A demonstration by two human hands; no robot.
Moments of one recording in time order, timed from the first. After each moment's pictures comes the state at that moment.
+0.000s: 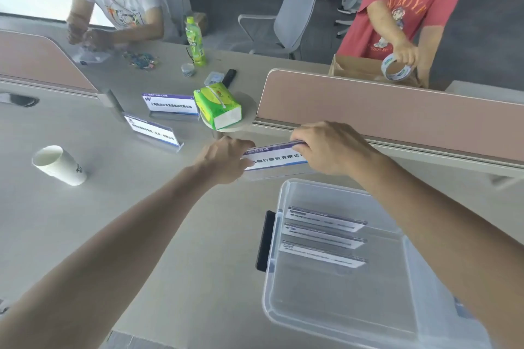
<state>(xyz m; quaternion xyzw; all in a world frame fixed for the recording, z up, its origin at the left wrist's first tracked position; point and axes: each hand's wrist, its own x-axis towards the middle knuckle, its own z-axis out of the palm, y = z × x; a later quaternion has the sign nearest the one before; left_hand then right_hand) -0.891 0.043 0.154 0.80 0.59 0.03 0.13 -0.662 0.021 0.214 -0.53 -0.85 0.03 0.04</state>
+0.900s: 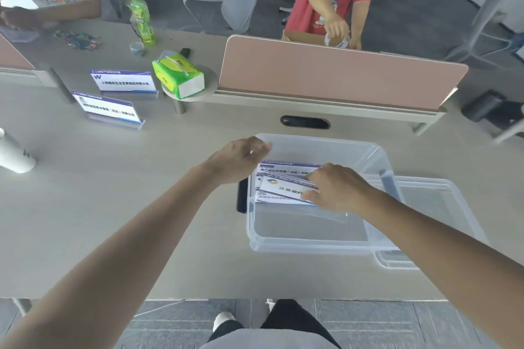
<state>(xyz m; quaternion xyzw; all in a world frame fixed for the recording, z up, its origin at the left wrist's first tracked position) -0.854 -0.077 0.147 0.78 0.49 0.09 0.38 -0.636 -0.163 0.158 -0.65 -0.74 0.11 -0.14</state>
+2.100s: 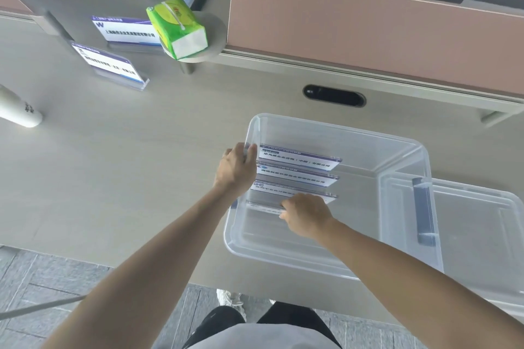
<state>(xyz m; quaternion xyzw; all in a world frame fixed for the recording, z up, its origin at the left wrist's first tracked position) -0.786 -0.063 0.030 0.57 0.70 0.19 0.39 -0.617 -0.132 -0.013 -0.57 -0.78 0.20 -0.15</state>
